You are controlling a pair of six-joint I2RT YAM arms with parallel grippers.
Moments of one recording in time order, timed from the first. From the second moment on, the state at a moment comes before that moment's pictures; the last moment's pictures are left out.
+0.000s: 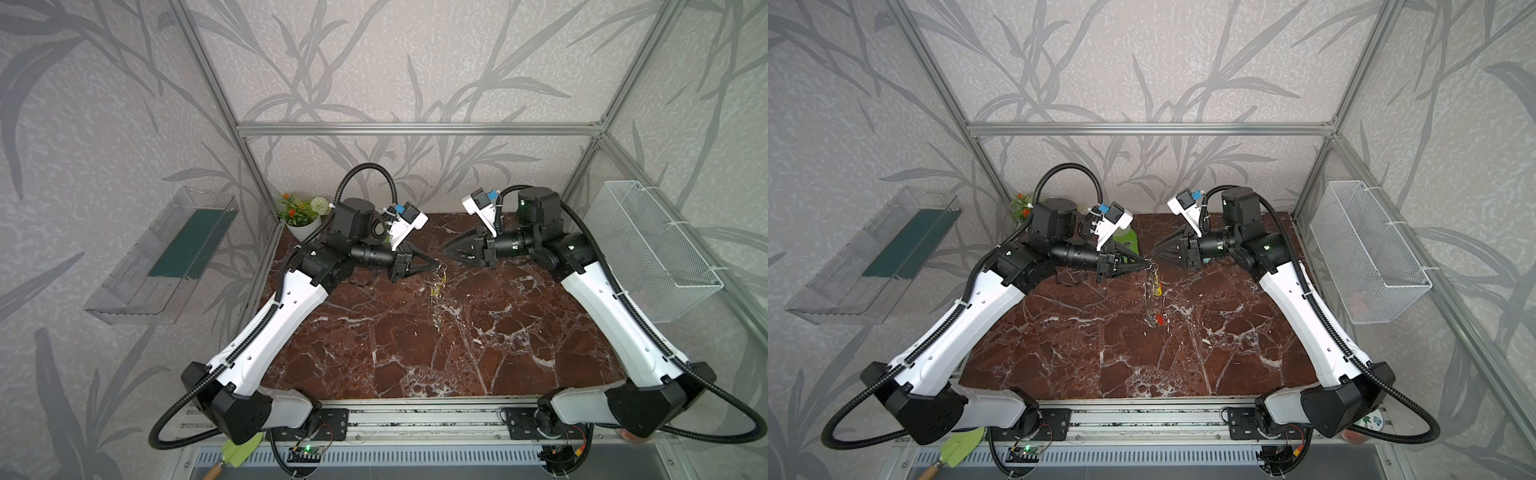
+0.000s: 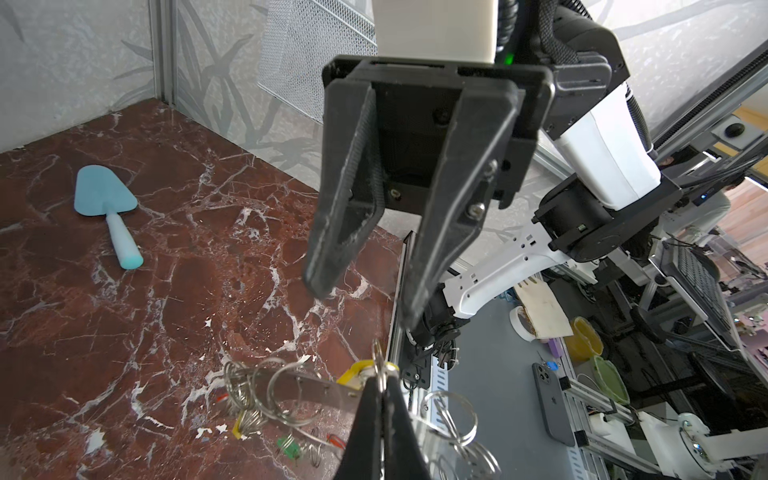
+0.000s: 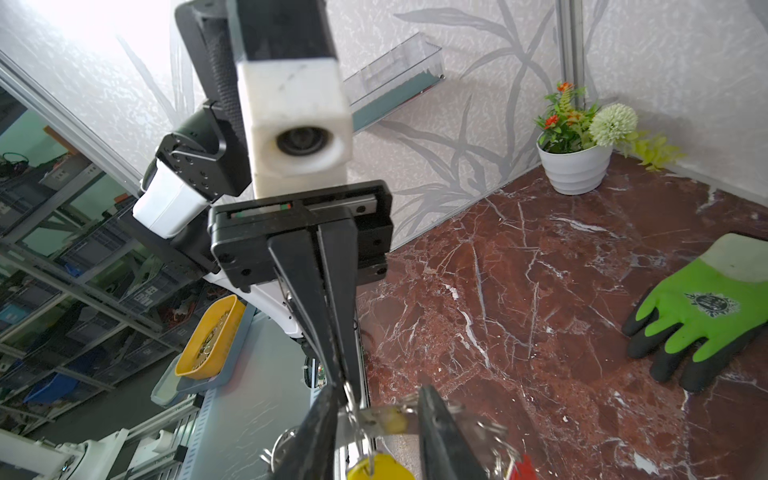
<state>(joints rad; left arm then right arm) -0.54 1.34 1.51 -0.60 0.91 -0.13 0.40 1.38 1.56 -0.62 -1.07 0.12</state>
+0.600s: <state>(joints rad) -0.54 1.26 1.46 -0.44 0.84 -0.21 0.42 1.36 1.46 -0.38 -1.17 0.31</state>
